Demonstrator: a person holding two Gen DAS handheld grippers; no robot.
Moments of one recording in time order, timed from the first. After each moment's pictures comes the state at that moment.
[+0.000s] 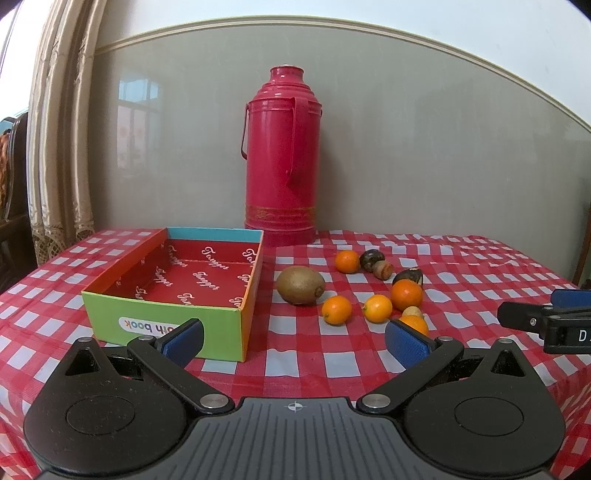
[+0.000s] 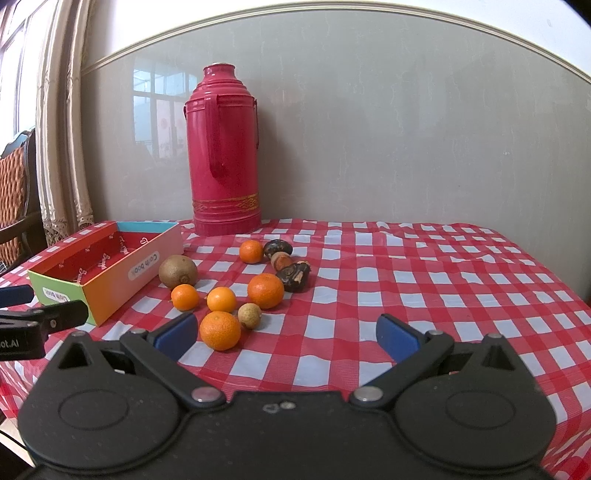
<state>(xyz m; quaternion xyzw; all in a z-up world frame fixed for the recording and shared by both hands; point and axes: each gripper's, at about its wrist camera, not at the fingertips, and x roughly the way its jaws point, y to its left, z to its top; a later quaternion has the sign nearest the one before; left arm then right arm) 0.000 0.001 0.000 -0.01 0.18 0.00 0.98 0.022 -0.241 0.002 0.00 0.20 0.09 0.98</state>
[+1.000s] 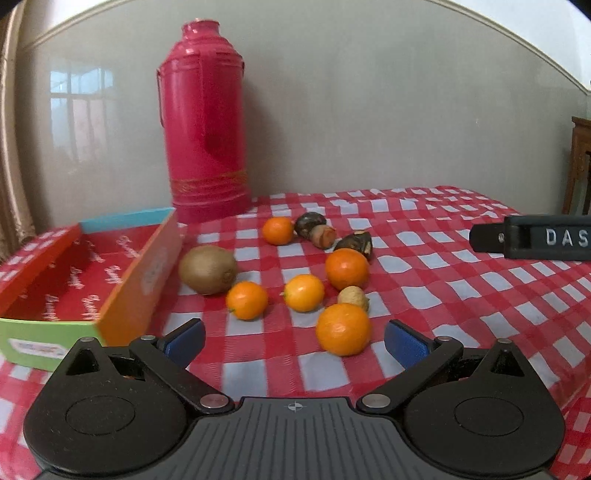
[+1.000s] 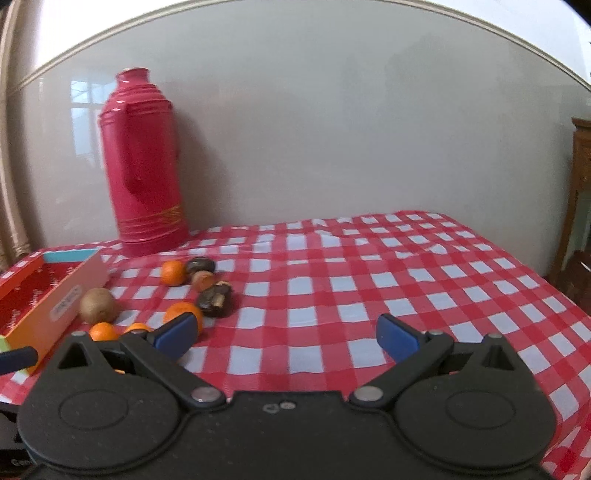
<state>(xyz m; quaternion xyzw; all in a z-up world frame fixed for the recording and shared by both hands) 0.071 -0.084 -0.022 0.04 0.24 -0.06 0.97 0.076 -0.279 0.003 0.04 0.22 -0.01 0.98</state>
